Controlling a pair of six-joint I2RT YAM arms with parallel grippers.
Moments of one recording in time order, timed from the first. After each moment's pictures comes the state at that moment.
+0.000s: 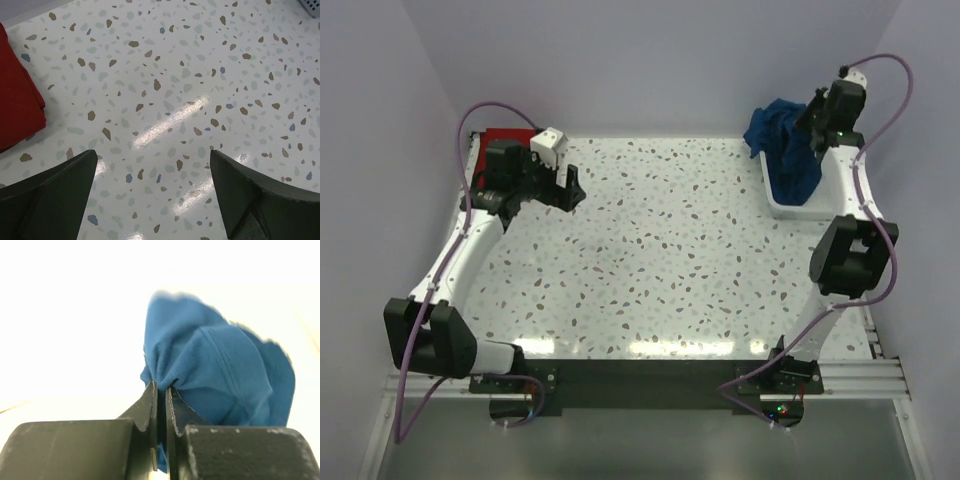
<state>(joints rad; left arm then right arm) -0.13 1.37 1.19 -0.38 0.43 0.12 -0.17 1.95 1.81 -0.26 0.01 0.39</state>
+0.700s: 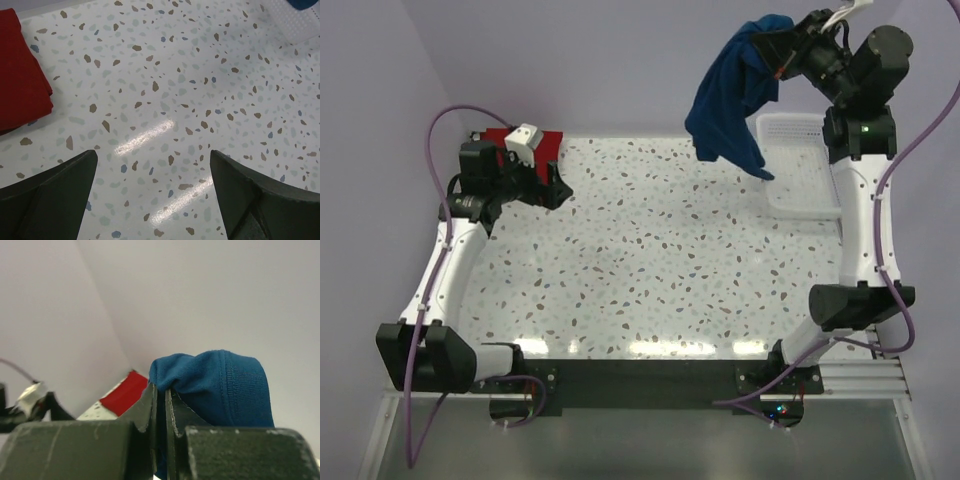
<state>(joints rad) -0.04 1.28 1.19 -0.44 0.51 0.04 0.01 1.66 2.14 -0.23 -0.60 0.40</state>
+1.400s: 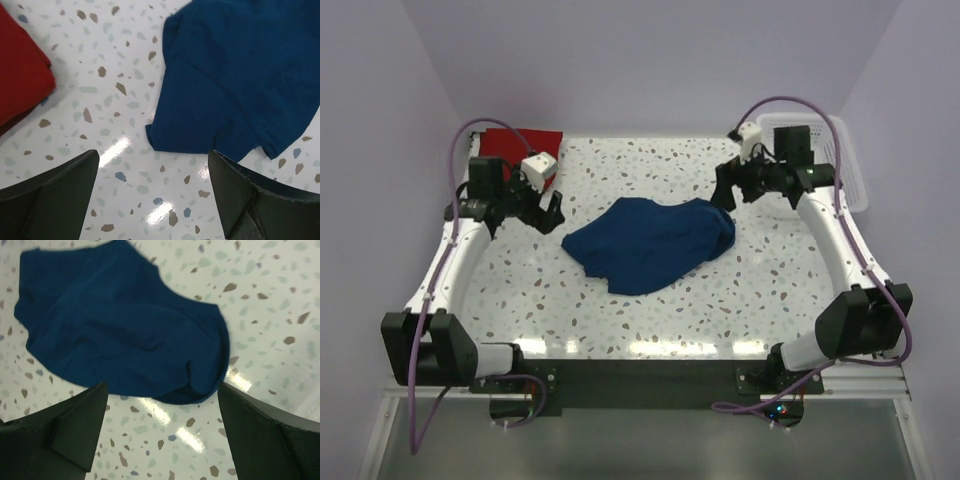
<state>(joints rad) 0.03 1.27 1.13 -0.56 0.55 0.41 0.07 1.47 1.48 -0.72 -0.50 -0.24</state>
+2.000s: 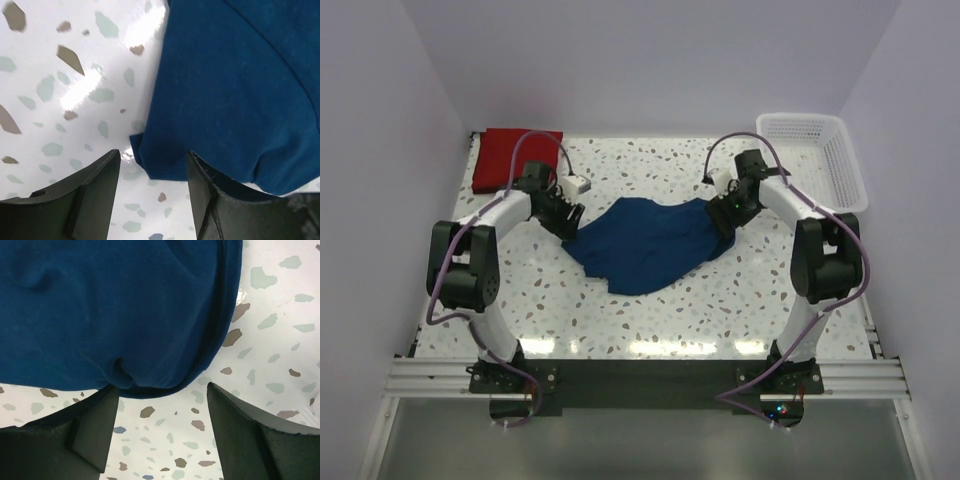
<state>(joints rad) -0.12 1.78 1.17 -0.54 0.37 0.45 0.16 1.86 1.39 -0.77 -0.20 -0.49</state>
